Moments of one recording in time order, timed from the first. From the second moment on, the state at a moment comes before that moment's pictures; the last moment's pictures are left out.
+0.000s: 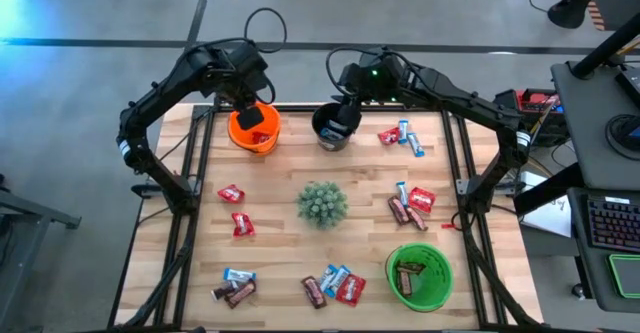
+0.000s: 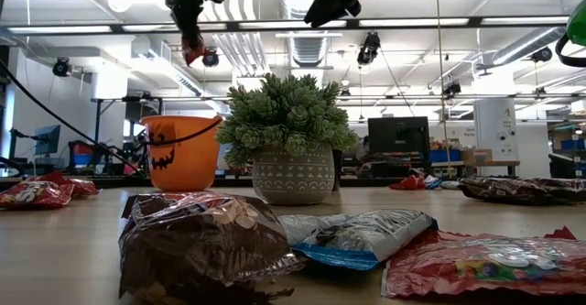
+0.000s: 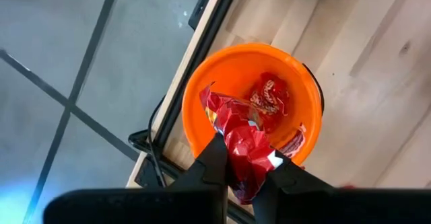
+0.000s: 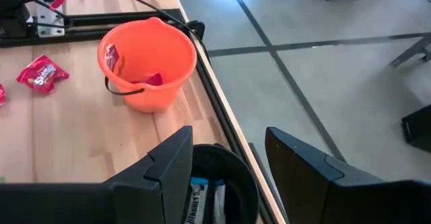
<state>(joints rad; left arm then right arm) 0.58 1.60 1.95 -1.57 -0.28 0.17 -0.41 1.68 1.84 -0.73 0.08 -0.21</state>
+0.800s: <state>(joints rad) 0.58 1.60 1.95 -1.57 -0.28 0.15 -0.43 1.67 1.84 -0.90 0.13 -0.18</state>
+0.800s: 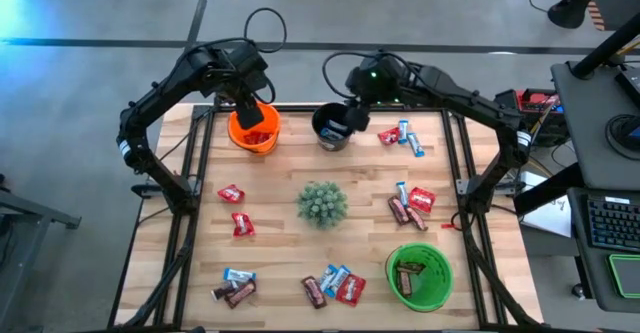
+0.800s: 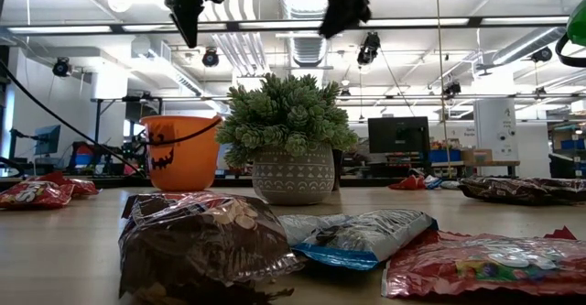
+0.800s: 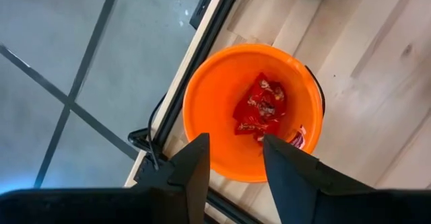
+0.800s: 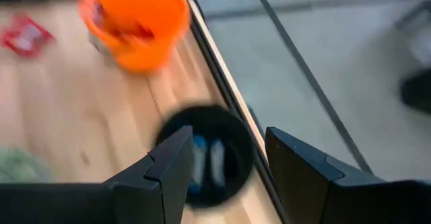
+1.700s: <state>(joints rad) 0.58 1.63 1.67 -1.35 -0.14 0.20 -0.67 1.67 1.63 -1.17 0.15 0.12</state>
